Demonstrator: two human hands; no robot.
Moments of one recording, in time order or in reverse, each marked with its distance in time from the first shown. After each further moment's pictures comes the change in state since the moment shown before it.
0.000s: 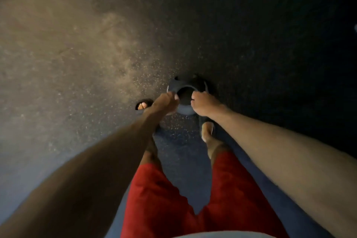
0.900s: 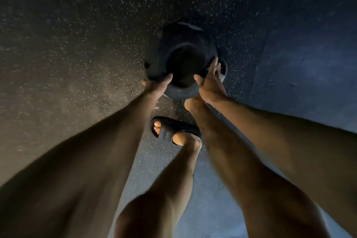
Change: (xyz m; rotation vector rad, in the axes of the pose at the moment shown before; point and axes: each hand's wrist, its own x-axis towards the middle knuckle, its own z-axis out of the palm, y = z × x) left_hand 0.300 -0.102 0.111 0.160 -0.290 -0.240; right_hand 0.227 0.011 0.274 1.354 0.444 0.775
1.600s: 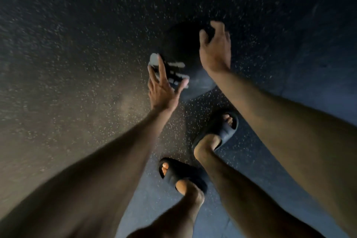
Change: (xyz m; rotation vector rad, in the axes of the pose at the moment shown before) left_hand 0.011 0.160 -0.044 0.328 0.460 0.751; right_hand 0.123 -0.233 -0.129 0.192 0.350 -0.362
